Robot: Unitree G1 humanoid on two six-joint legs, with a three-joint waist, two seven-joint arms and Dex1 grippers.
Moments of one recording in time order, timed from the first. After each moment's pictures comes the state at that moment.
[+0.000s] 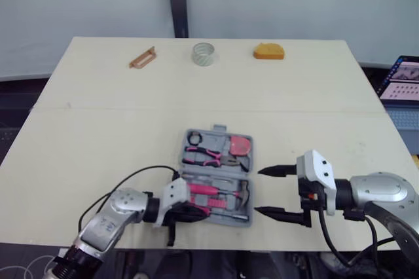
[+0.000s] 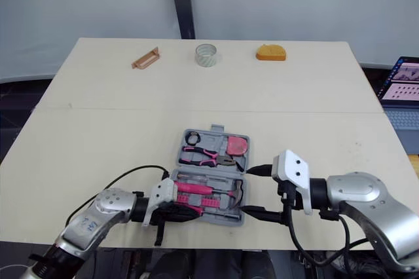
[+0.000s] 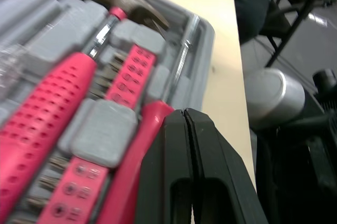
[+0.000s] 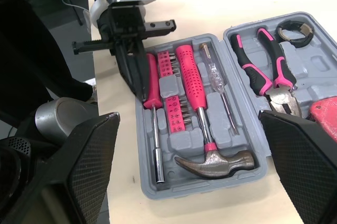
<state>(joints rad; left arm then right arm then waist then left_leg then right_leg) -0.08 0.61 -0.29 -0.24 -0.28 0.40 -1.00 -0.01 -0.91 -0.08 -0.67 0.64 0.64 0.98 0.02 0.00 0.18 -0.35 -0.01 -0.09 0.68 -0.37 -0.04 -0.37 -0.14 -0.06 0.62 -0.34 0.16</state>
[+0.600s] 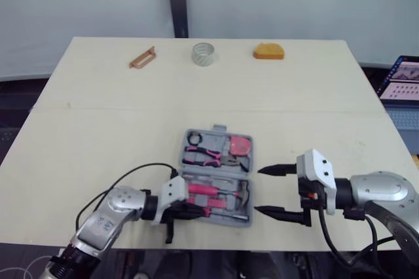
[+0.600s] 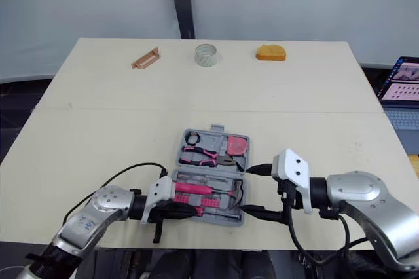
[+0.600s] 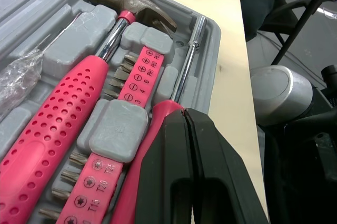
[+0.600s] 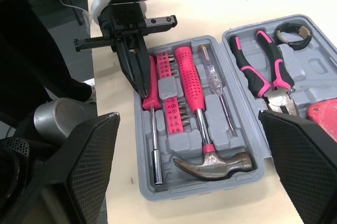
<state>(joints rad) -0.08 0.63 -0.30 -0.24 -0.23 0.37 -1.00 -0.01 -0.91 -0.08 -0.67 0.64 0.64 0.98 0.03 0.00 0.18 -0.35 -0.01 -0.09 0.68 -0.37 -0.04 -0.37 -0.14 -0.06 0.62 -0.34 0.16</state>
